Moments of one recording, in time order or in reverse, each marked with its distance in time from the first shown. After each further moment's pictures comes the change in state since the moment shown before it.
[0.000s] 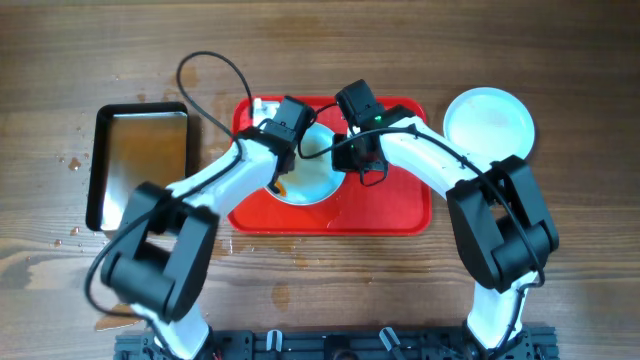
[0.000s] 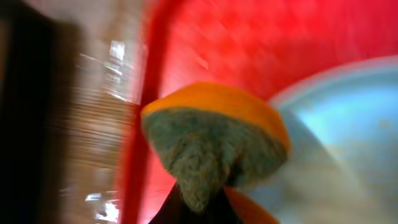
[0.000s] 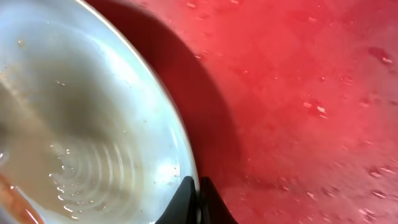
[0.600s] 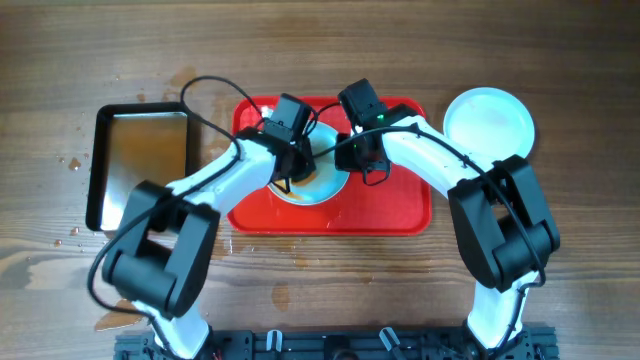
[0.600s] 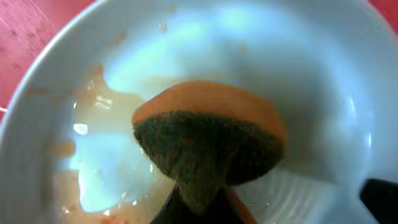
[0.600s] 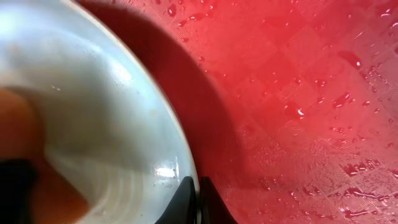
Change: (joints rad) left arm 0.004 0.043 -0.004 0.059 0.502 -0.181; right arm -0.007 0.000 0.000 -0.003 0.011 0.000
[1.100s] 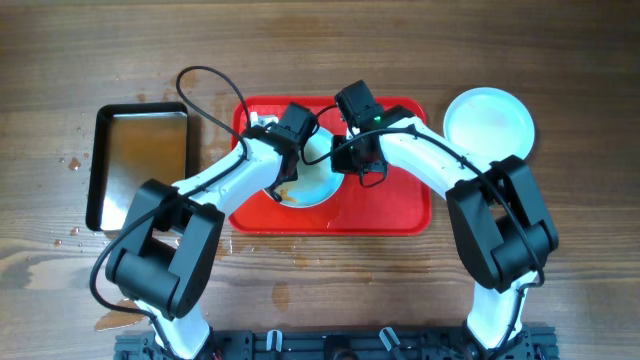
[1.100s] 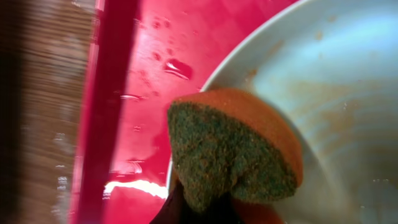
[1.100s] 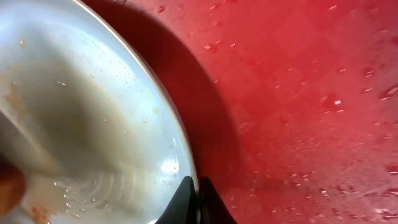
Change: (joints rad) left arm -0.026 0.003 0.029 -0.220 -0.407 0.019; right arm 0.012 0.000 0.000 0.005 -0.036 -0.003
